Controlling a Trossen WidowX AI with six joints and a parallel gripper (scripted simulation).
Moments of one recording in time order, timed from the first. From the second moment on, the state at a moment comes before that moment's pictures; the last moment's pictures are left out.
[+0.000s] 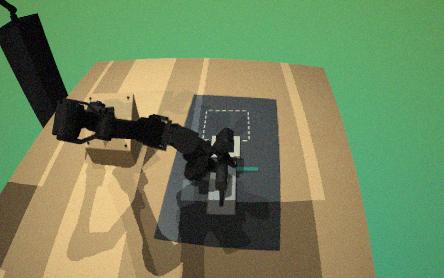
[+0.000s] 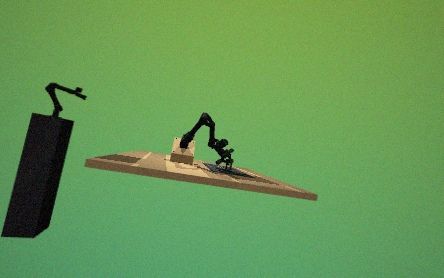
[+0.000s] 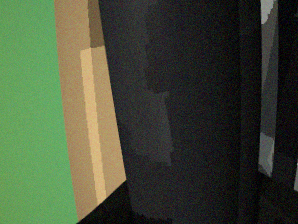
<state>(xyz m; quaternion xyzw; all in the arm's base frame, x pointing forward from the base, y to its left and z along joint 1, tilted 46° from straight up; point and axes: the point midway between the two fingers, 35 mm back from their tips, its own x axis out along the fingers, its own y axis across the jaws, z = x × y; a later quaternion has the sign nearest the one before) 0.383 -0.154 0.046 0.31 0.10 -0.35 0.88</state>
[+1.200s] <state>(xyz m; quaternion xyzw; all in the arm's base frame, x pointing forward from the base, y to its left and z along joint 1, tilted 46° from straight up) 0.383 -0.125 0.010 0.31 0.11 -0.35 0.88</state>
